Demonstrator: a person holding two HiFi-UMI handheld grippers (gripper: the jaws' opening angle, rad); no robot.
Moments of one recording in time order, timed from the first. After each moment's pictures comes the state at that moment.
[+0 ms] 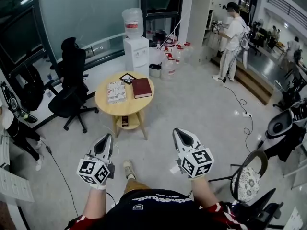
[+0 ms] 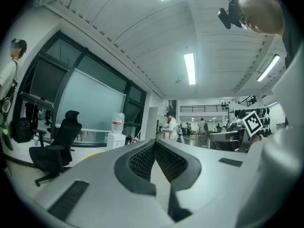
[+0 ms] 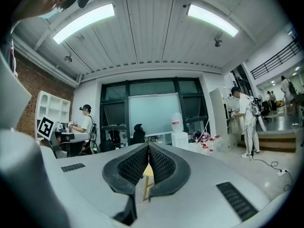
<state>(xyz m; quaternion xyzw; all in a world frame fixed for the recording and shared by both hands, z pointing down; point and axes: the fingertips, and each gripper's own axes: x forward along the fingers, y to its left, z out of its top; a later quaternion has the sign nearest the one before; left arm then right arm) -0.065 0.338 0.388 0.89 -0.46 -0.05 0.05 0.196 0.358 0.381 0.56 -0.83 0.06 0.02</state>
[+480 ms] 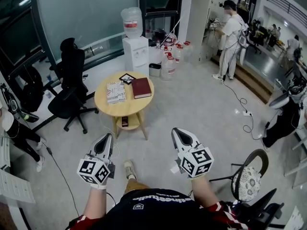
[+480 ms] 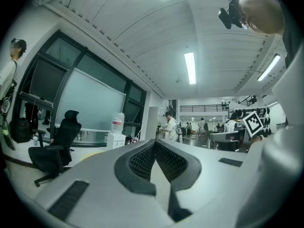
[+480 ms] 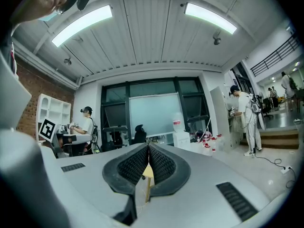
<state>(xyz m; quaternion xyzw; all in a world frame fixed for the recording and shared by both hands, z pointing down) -0.062 0.322 0.389 0.89 -0.46 -0.05 0.05 0.193 0.344 0.383 0.55 -0.83 0.06 0.01</state>
